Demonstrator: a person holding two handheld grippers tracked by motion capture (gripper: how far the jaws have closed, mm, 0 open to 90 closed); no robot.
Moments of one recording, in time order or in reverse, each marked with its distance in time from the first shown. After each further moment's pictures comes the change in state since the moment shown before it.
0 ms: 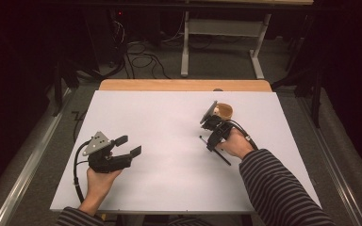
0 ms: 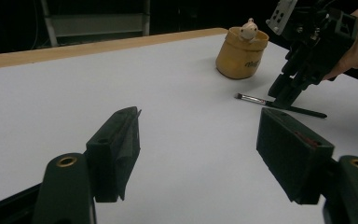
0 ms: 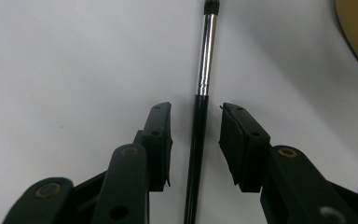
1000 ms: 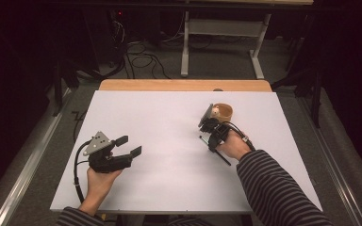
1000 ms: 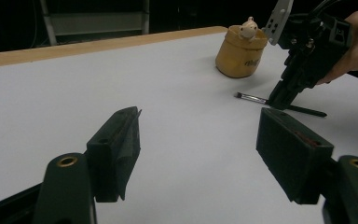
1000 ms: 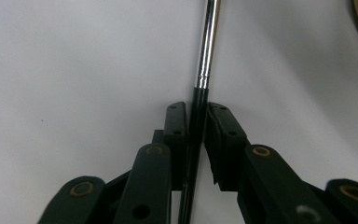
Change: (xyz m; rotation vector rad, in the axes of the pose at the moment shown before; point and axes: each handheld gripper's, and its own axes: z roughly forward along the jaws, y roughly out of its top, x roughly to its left) left arm 0.000 0.000 0.001 0.006 0.000 0.000; right arm 0.005 0.002 0.009 0.058 -0.046 -0.024
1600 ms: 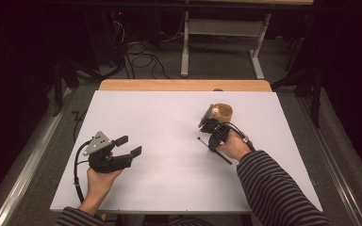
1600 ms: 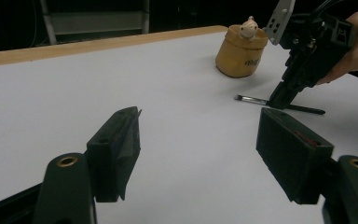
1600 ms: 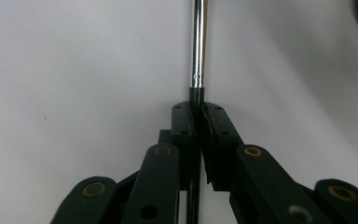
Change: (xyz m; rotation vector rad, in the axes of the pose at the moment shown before) left arm 0.000 0.000 0.000 0.002 0.000 0.000; right arm 0.000 -0.002 0.001 -0.009 0.012 -0.006
